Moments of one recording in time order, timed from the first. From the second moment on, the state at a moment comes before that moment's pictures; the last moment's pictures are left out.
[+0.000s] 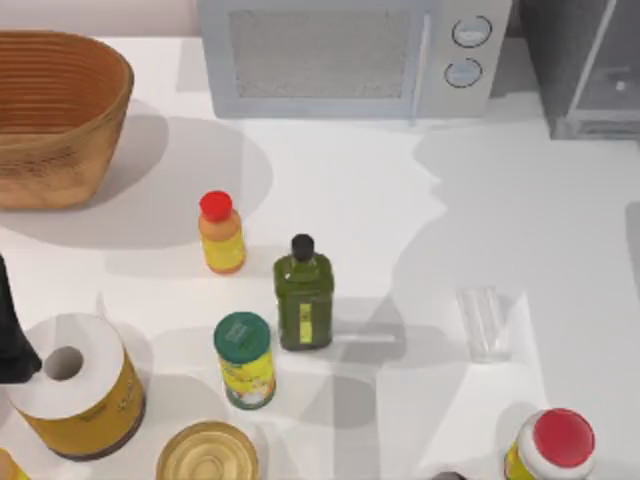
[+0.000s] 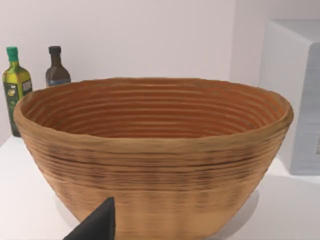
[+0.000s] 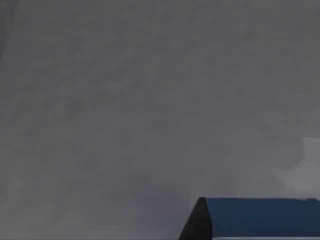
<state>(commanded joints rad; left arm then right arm) 0.00 0.00 0.00 0.00 0.00 0.00 -0.19 2.18 1.68 -0.14 -0.13 -0.09</state>
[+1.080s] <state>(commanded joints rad) 0.00 0.00 0.00 0.00 0.00 0.00 -0.18 2.18 1.68 -0.14 -0.13 -0.09</state>
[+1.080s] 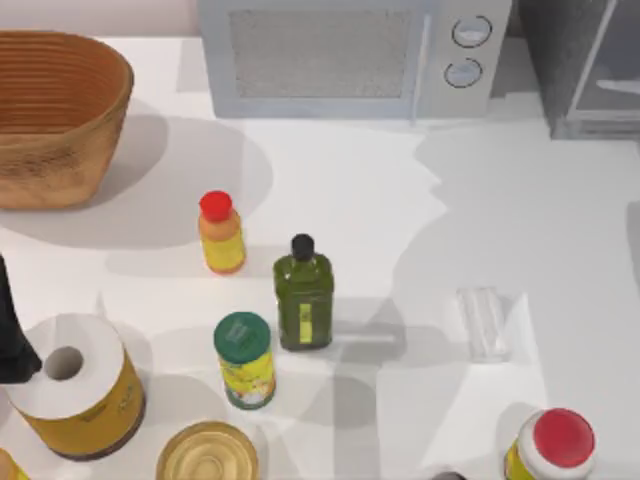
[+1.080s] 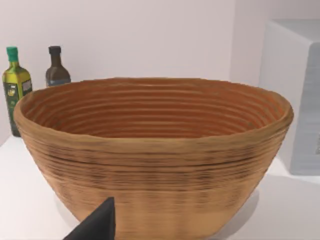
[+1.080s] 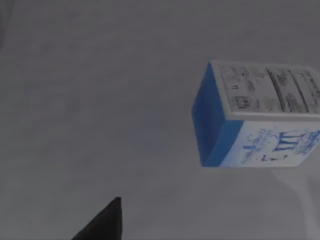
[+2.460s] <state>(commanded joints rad) 0.00 0.00 0.00 0.00 0.00 0.00 -0.02 0.38 0.32 -0.04 -0.04 -0.04</state>
